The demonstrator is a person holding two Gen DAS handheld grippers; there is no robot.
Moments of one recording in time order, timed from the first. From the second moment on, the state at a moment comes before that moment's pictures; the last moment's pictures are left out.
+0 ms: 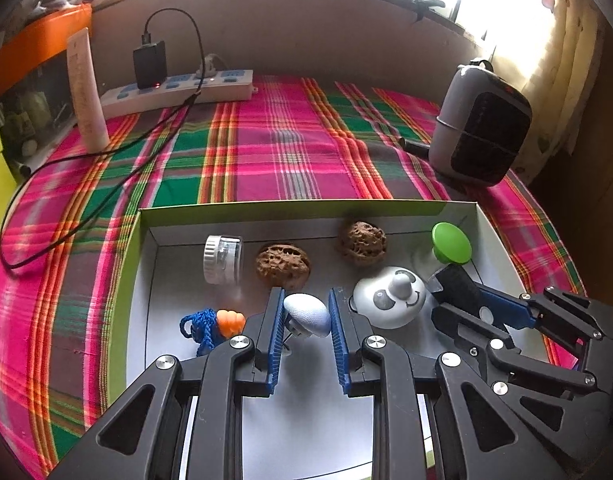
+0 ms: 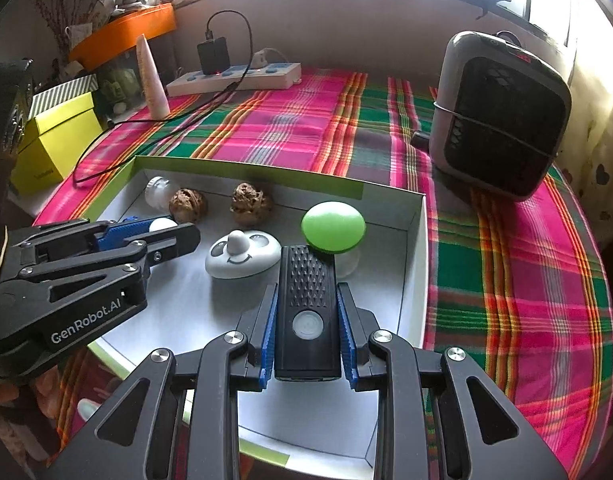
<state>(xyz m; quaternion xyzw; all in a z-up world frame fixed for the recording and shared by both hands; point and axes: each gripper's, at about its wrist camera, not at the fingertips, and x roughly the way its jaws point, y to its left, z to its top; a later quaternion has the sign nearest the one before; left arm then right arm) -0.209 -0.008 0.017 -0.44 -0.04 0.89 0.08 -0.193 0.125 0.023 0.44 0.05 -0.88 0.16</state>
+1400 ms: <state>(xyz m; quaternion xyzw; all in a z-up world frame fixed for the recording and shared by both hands) -0.208 -0.010 0.017 -0.45 -0.04 0.89 0.08 -0.195 0.124 0.029 0.43 0.06 -0.89 0.15</state>
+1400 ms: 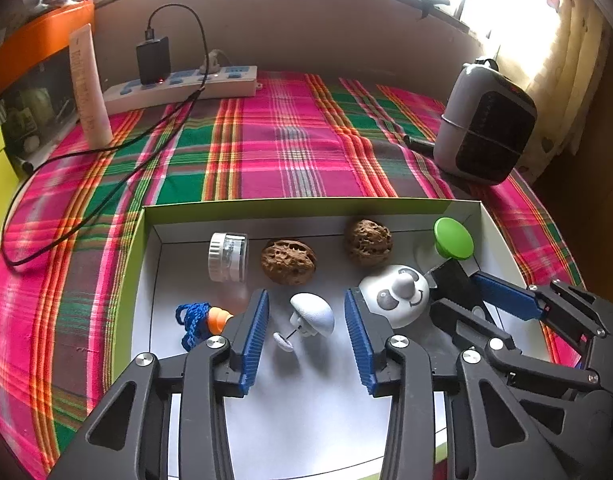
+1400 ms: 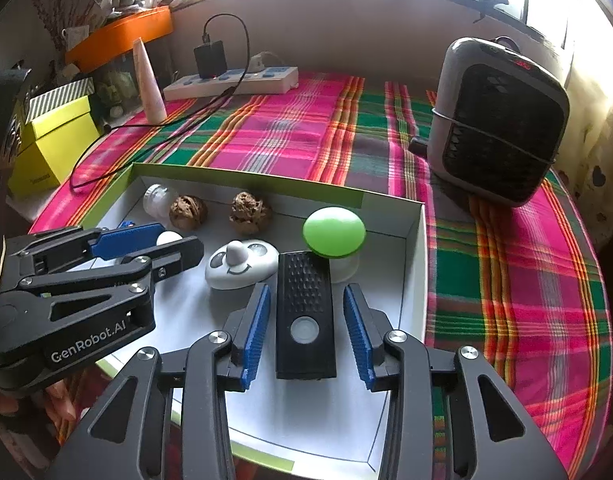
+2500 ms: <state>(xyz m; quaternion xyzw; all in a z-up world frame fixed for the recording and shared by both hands) -0.142 -0.026 0.053 -0.40 -0.04 0.92 0.06 -0.138 0.127 0.057 0.39 0.04 -0.91 0.14</state>
